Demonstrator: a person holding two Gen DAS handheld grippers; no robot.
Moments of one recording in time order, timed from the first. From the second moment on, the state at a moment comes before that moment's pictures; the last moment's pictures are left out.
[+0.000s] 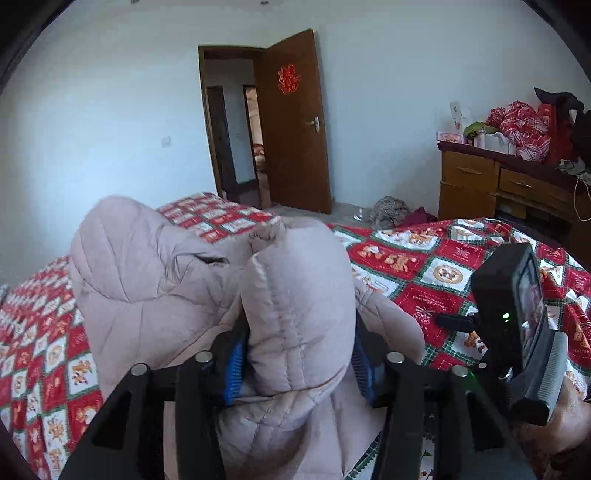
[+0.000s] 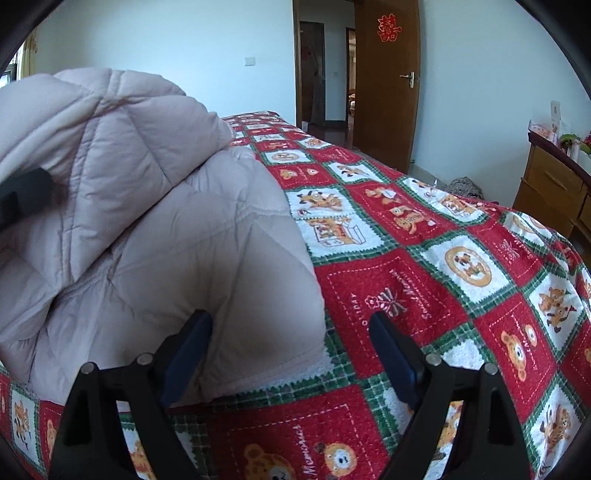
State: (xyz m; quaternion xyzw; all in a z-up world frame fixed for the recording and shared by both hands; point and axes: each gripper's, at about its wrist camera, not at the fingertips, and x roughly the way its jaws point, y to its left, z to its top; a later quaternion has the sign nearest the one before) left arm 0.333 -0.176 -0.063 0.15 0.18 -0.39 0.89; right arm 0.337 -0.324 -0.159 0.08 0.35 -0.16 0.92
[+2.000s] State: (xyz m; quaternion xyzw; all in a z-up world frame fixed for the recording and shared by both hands) left arm 0.495 -0.183 -0.090 0.16 0.23 -0.26 0.92; right arm 0.355 -0.365 -0.118 0.10 0.40 -0.15 0.90
